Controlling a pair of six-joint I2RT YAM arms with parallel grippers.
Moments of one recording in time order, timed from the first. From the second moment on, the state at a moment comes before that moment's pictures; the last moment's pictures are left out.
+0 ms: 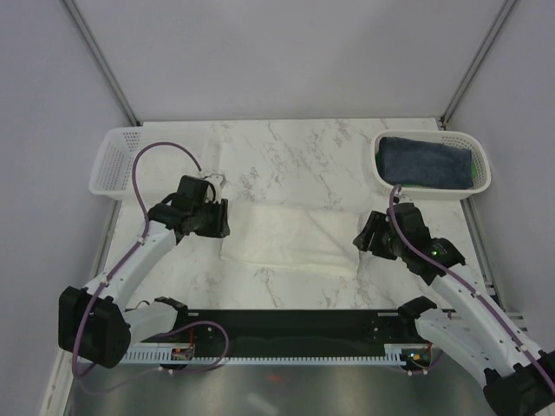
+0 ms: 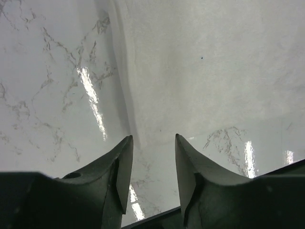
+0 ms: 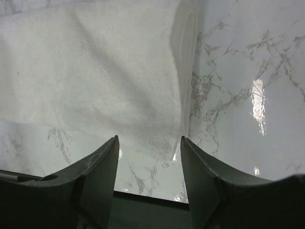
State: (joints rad) left arm -0.33 1.15 0.83 -0.64 0.12 -0.17; right arm 0.42 0.78 0.66 -0.69 0.01 0.66
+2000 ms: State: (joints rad) left arm -0.34 1.24 0.94 -0.52 0.01 -0.49; right arm 0.40 1.03 0.69 -0.54 0.19 0.75
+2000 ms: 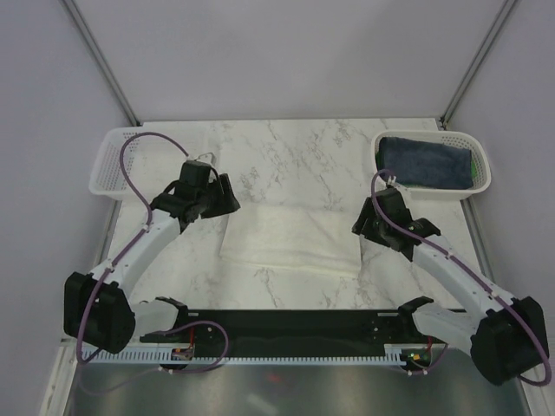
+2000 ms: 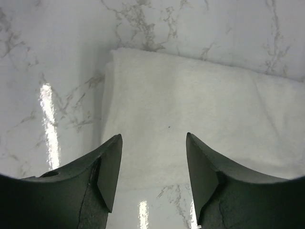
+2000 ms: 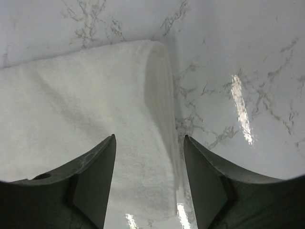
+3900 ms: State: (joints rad) left arm -0.33 1.58 0.84 -0.22 0.00 -0.65; right arm 0.18 1.39 0.81 -0.34 -0.11 0.41
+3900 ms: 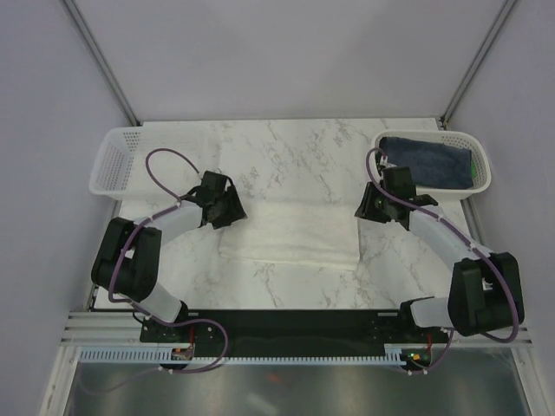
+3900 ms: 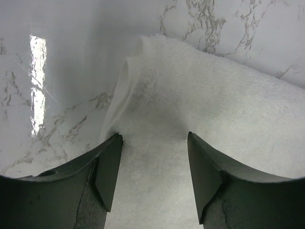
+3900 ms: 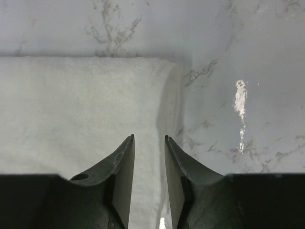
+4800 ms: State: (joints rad) left arm -0.33 1.51 0.82 -0.33 -0.02 -0.64; right arm 0.36 1.17 0.30 0.13 -0.51 0.73
